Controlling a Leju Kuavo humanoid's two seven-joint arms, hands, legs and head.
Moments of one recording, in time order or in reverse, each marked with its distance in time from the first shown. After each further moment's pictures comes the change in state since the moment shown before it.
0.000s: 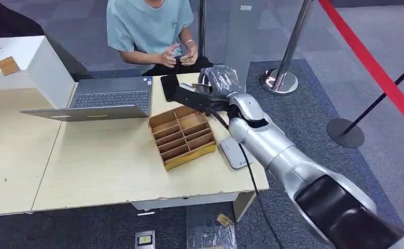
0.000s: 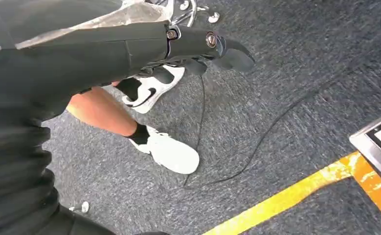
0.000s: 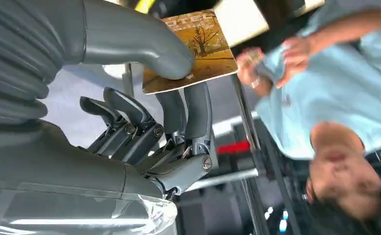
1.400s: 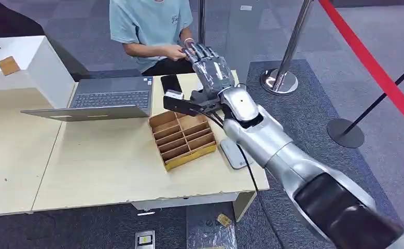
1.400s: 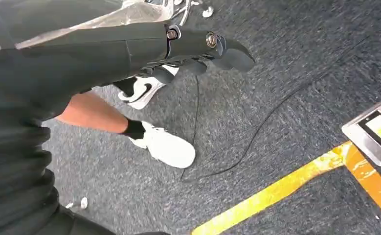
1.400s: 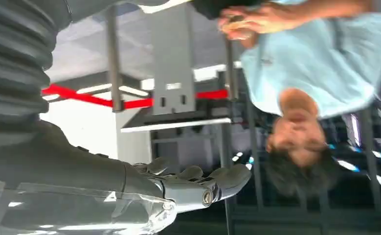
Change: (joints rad) left arm 0.000 -0.017 -0.002 0.000 0.004 -0.010 0.003; right arm 0.006 -0.017 0.038 -0.083 0.259 -0.017 0.013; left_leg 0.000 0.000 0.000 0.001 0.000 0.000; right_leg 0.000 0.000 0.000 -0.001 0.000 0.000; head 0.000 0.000
